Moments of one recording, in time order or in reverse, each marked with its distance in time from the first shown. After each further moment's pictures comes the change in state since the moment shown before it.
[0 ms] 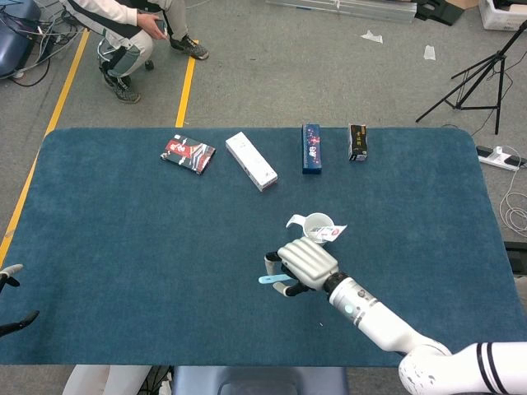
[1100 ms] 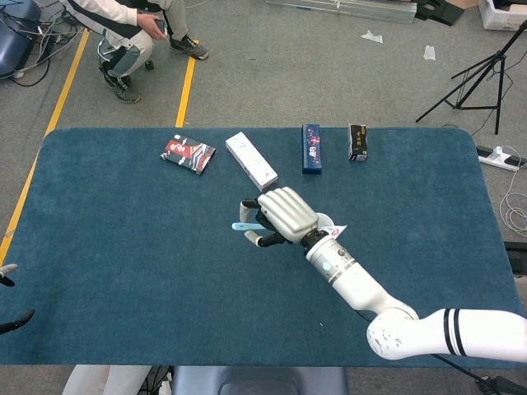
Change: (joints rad) left arm 0.001 0.002 -0.007 0.006 -0.023 -0.008 -0.001; right arm 0.129 -0.054 0.160 0.165 0.070 0.072 0.127
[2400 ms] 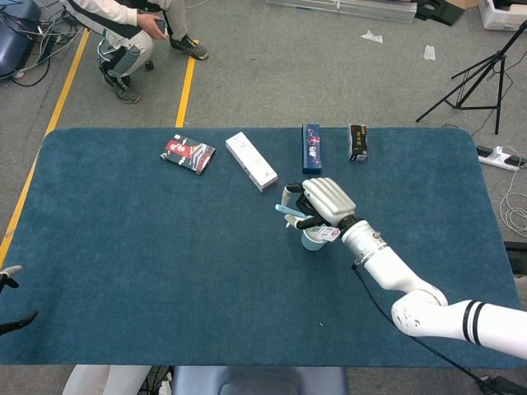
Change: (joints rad) left arm -0.016 -0.029 0.000 0.034 -0.030 -0.046 0.014; right arm -0.113 0.013 -0.051 0.237 -0.170 -0.119 0.319
